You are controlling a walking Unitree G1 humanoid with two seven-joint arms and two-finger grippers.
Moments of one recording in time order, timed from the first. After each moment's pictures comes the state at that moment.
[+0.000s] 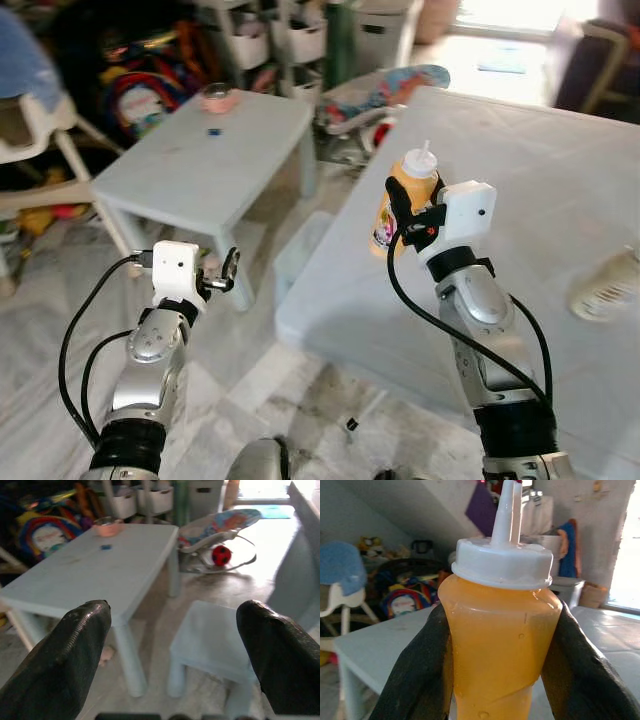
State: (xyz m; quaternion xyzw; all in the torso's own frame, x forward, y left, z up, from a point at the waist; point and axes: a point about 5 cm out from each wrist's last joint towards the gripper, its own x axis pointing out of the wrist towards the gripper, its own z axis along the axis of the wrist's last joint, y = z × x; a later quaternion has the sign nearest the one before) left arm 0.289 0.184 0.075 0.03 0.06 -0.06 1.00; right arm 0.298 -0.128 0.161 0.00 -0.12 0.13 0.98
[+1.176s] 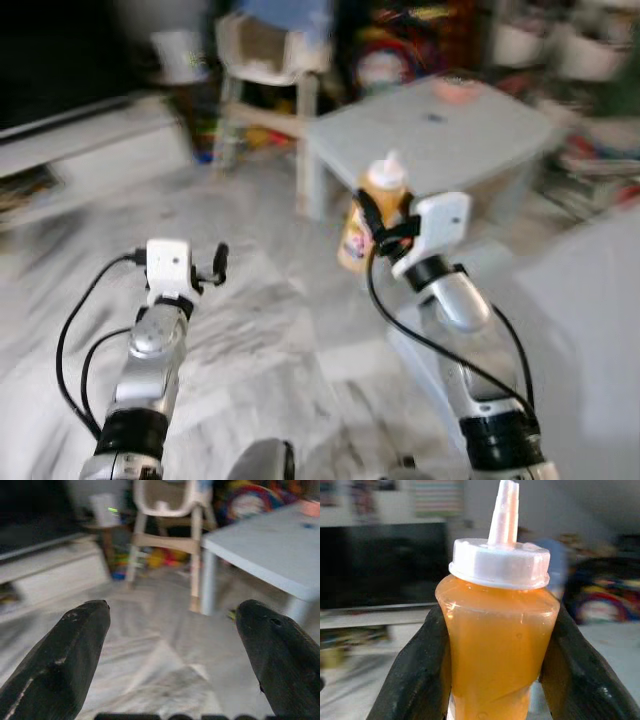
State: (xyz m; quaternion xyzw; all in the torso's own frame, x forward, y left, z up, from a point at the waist) left arm 0.295 0.187 0.069 0.03 0.05 -0.02 1.00; right arm 0.288 -0.105 0.158 0.01 -0.11 0.20 0.97
